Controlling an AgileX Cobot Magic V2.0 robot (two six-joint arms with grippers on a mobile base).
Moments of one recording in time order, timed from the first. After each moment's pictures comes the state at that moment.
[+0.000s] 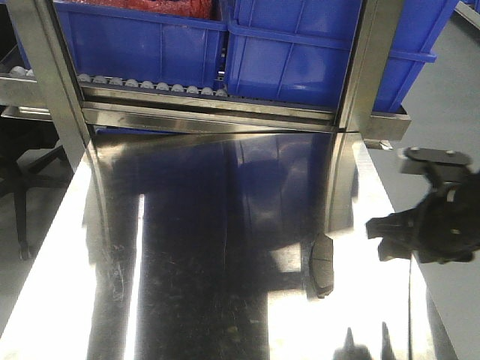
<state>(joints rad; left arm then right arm) -0.49 0.14 -0.62 0.26 0.92 -0.33 0.16 1.44 -0.94 0.13 0.89 0.06</state>
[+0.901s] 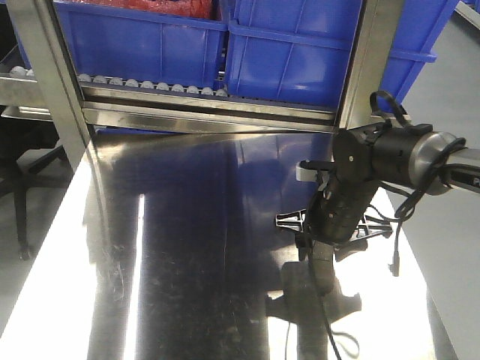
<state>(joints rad) -0.49 0.14 -0.62 0.26 0.92 -0.33 0.39 1.90 -1.27 0.06 0.94 0.35</state>
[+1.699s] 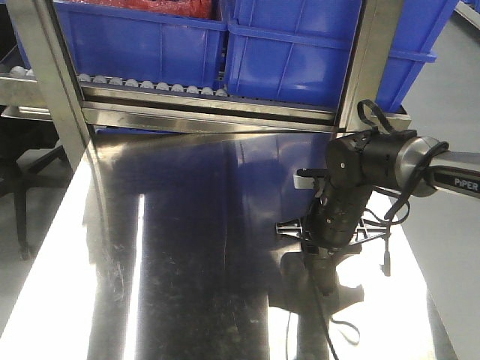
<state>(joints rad) -0.49 0.14 -0.62 0.26 0.92 -0.33 0.39 1.94 -1.27 0.02 0.93 0.33</state>
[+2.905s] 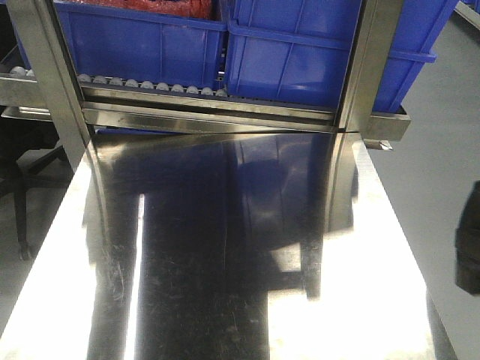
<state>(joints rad) -0.49 0.14 -0.62 0.26 0.92 -0.33 0.17 0.64 -0.61 -0.02 0.64 0.06</state>
